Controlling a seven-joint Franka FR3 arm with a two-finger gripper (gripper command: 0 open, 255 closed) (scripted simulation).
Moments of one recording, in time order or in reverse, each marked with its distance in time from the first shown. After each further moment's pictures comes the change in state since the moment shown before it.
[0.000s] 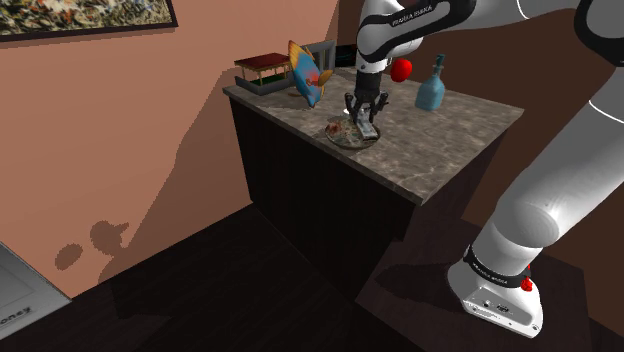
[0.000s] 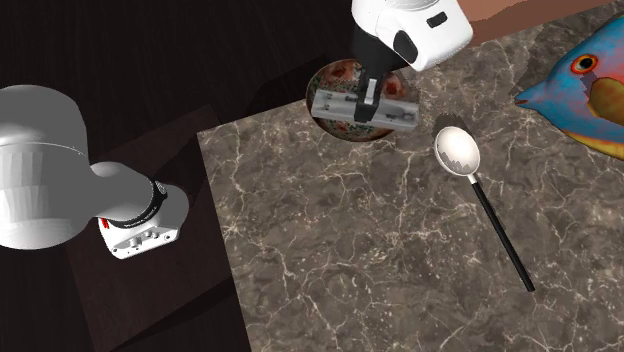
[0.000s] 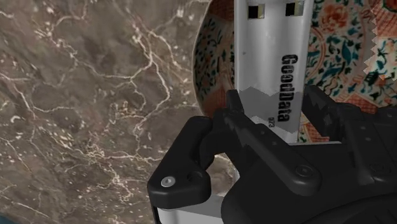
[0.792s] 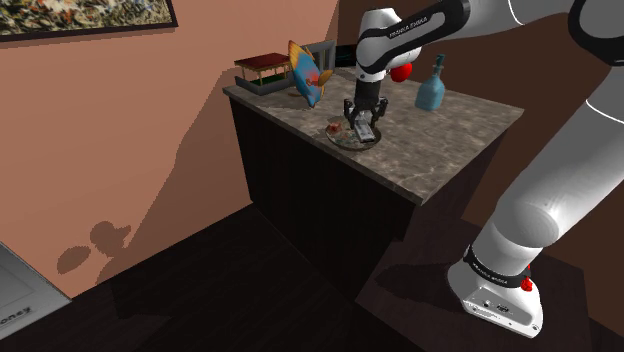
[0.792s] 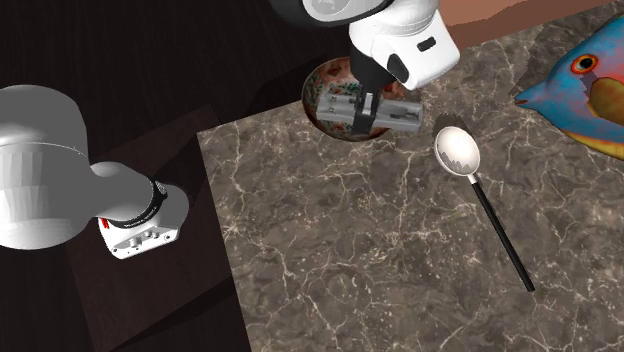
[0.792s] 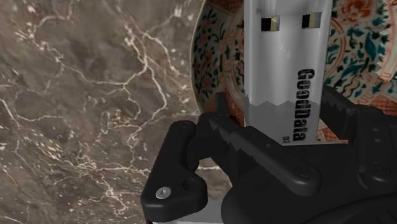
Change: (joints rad) arm -0.002 0.018 -0.004 -0.050 0.001 0.075 -0.005
